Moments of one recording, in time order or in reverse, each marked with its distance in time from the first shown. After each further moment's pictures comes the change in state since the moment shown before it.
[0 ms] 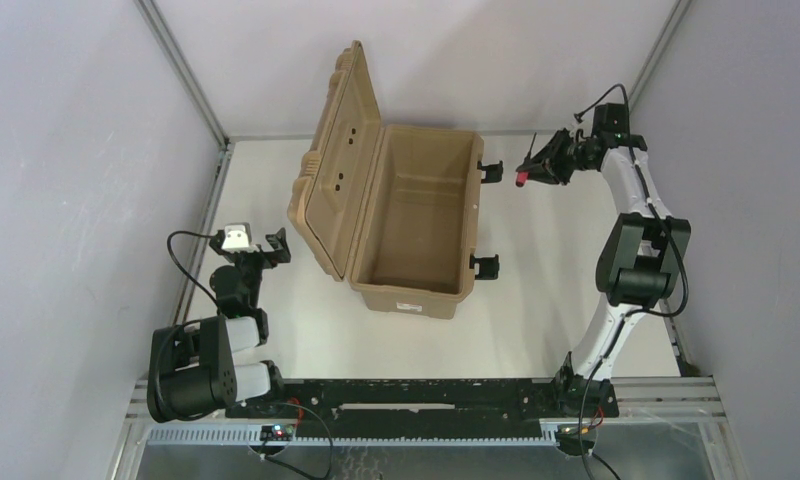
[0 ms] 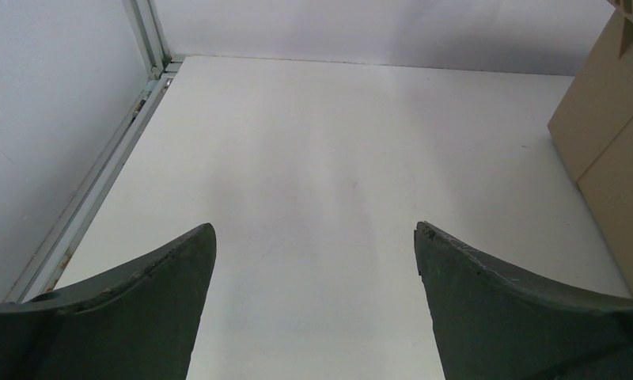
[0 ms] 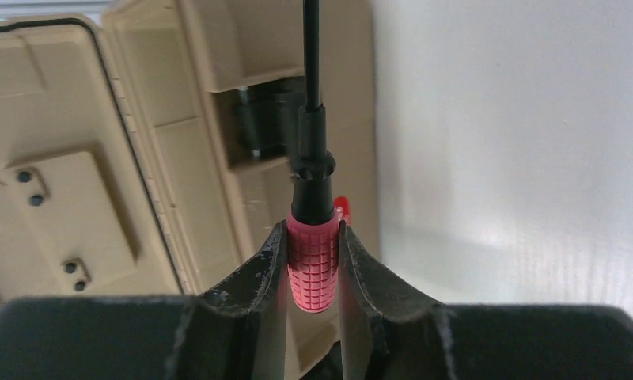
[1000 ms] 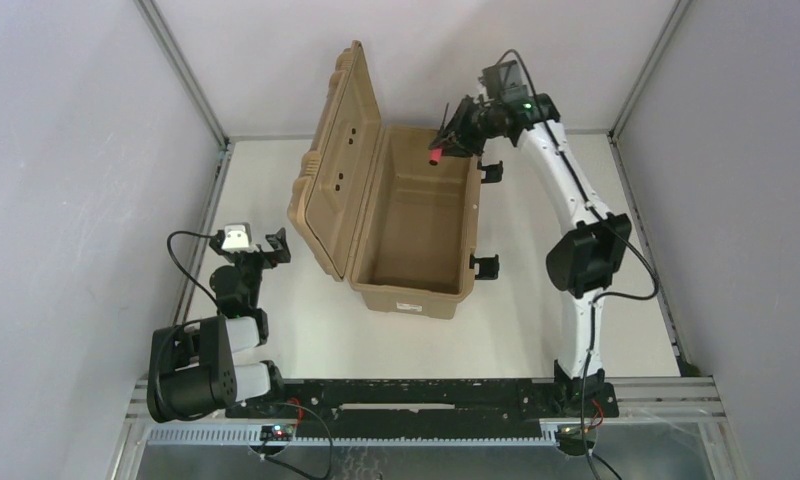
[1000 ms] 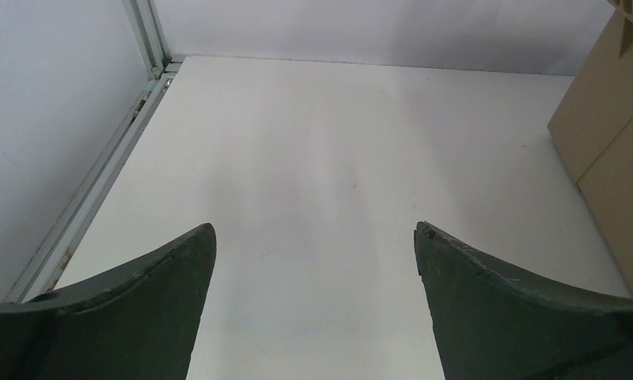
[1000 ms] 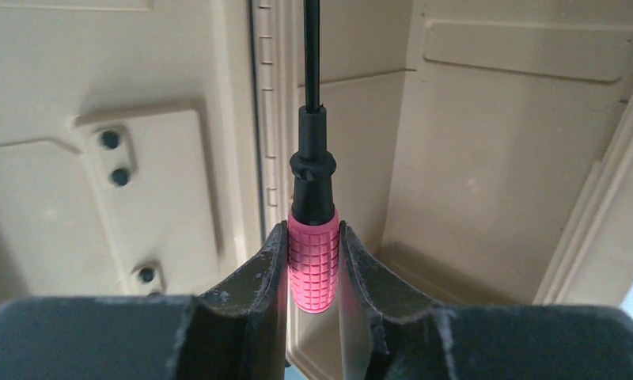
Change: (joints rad) left arm 0.000 0.000 0.000 0.000 0.000 0.000; right arm 0.460 0.117 0.547 -0.206 0.262 0.267
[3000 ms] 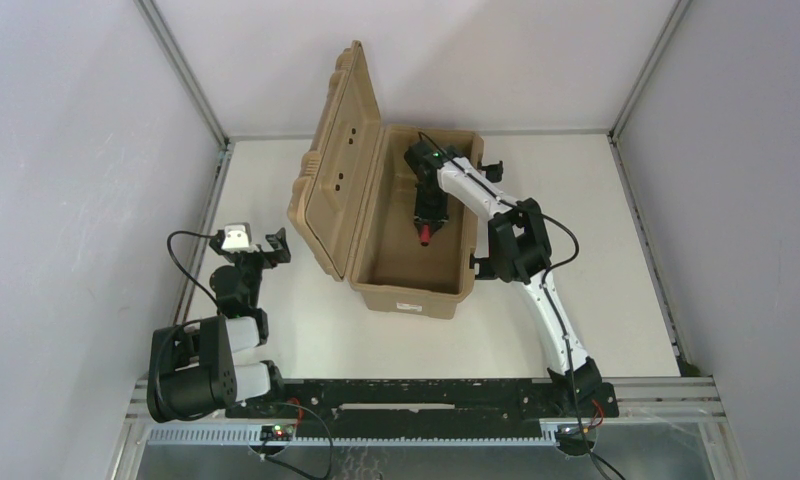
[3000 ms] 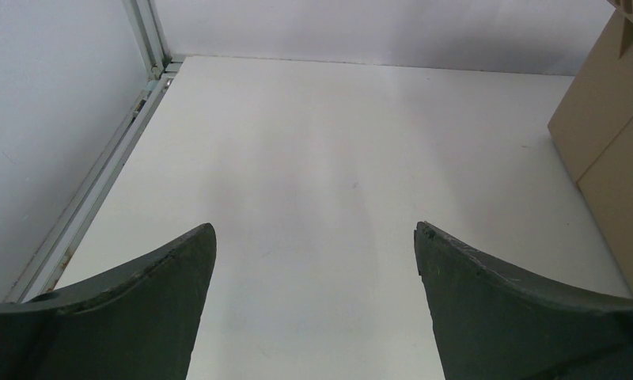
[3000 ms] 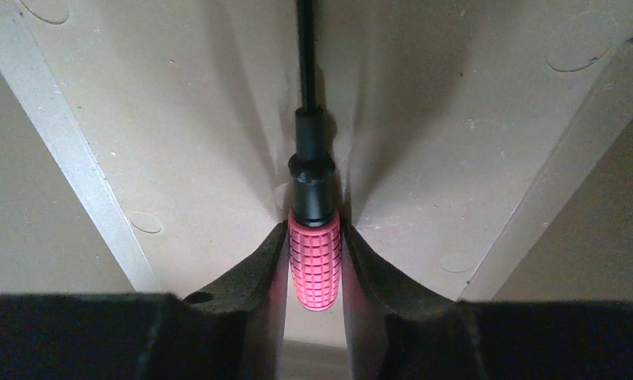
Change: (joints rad) left arm 0.000 0.000 0.000 0.000 0.000 0.000; right arm 0.251 0.465 0.059 -0.230 0.446 -0.136
